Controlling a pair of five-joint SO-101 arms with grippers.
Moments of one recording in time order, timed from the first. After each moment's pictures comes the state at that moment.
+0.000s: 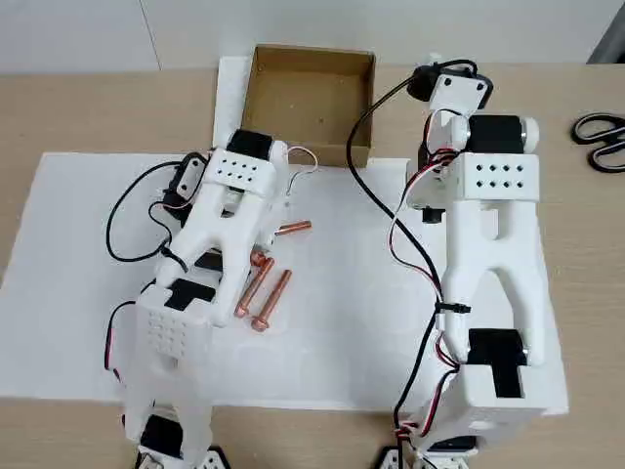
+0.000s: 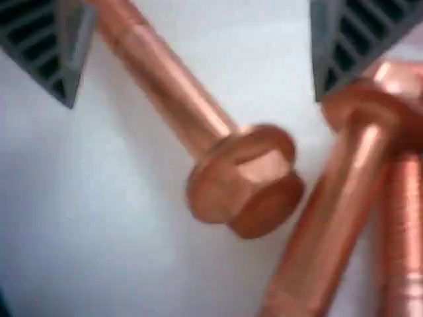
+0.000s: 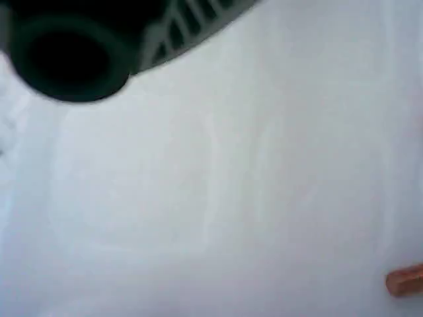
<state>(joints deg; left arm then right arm) 12.9 40.0 -29.8 94.9 96.4 -2.5 7.4 -20.4 95.8 -0.7</state>
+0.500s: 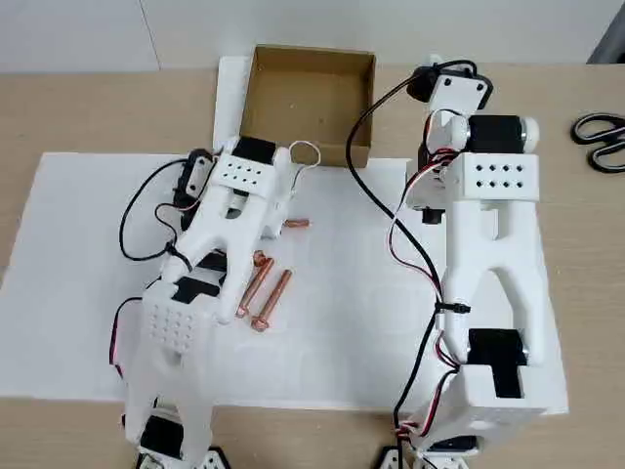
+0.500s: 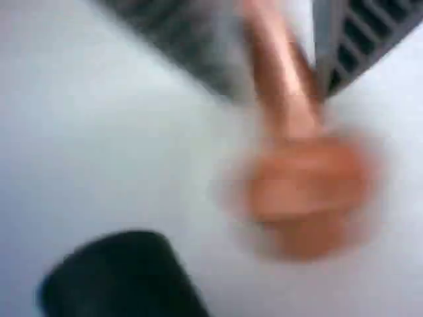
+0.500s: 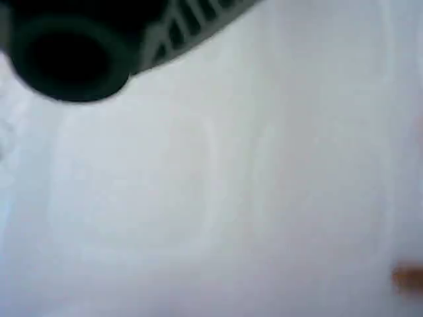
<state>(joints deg) 12.9 46.1 -34.0 86.7 98.9 -2.5 7.4 -20.4 96.1 -1.0</state>
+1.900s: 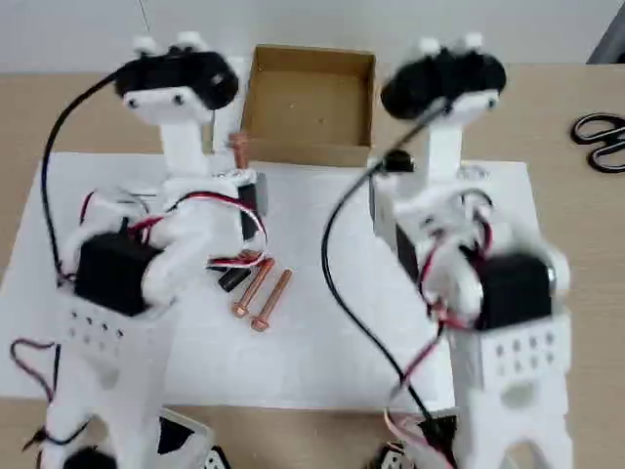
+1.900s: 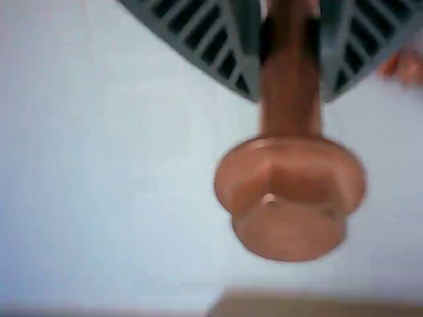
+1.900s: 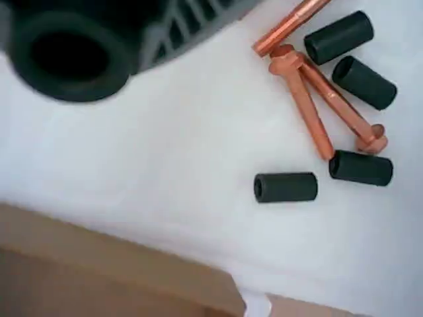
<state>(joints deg) 16.3 -28.9 -2.9 85.1 25.0 -16.1 -38.2 5.6 76.4 -4.4</state>
